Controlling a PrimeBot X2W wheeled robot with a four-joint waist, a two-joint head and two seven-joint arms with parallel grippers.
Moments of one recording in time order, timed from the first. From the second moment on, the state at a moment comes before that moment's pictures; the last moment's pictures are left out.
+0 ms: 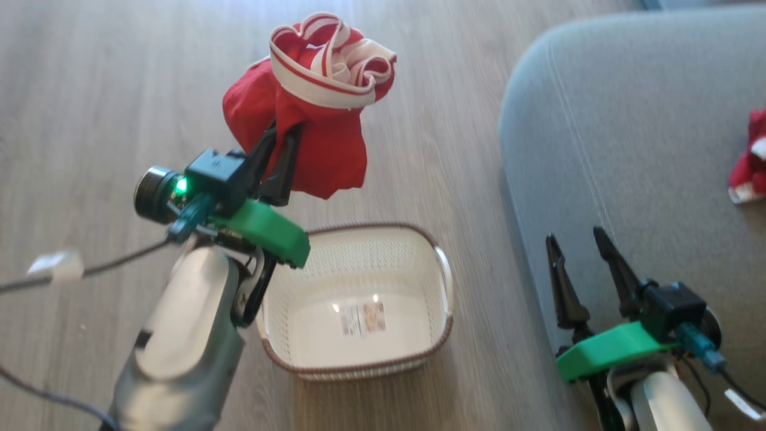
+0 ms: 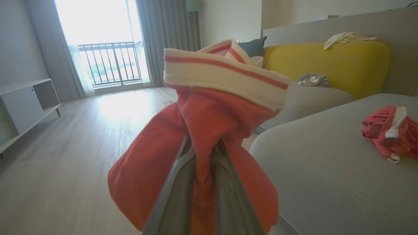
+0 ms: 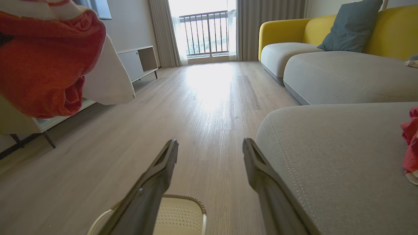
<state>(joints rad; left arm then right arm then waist) -0.52 0.09 -0.35 0.36 -0.24 0.00 -0.25 -0.05 -0.04 0.07 0.16 0.16 0.13 -0.25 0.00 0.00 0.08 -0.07</state>
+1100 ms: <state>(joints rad) -0.20 0.05 -0.48 0.12 -0.17 -0.05 -0.25 0.03 -0.04 0.04 0.16 0.16 0.13 -0.25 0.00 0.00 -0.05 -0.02</state>
